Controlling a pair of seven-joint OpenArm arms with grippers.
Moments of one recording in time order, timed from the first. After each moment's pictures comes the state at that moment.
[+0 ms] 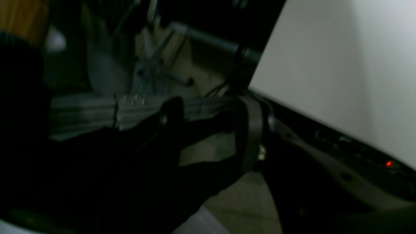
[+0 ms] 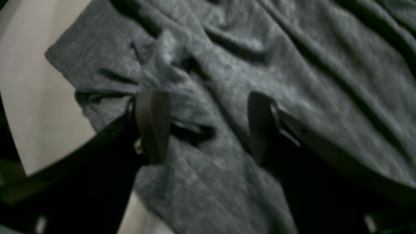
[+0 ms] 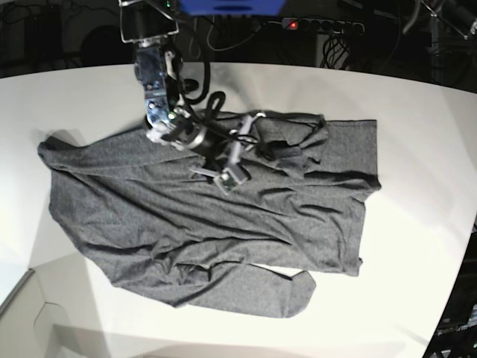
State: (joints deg) left arm 5.2 -22.4 -59.7 107.3 3.8 -40.0 69.8; right arm -2.1 -7.2 -7.0 81.3 -1.4 39.4 -26.1
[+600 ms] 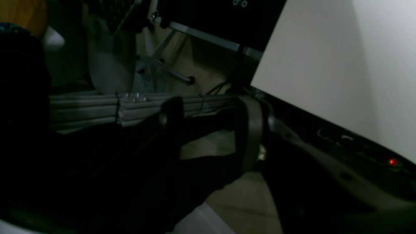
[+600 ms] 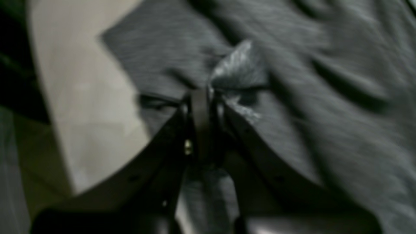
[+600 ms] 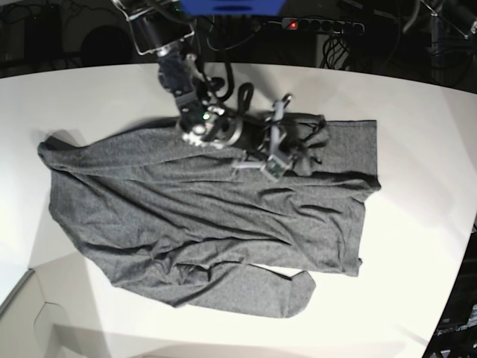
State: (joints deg) left arm 5.4 -22.6 -59.7 107.4 4.2 -40.0 70.2; right arm 0.7 -7.6 -19.1 76.6 -1.4 39.4 -25.9
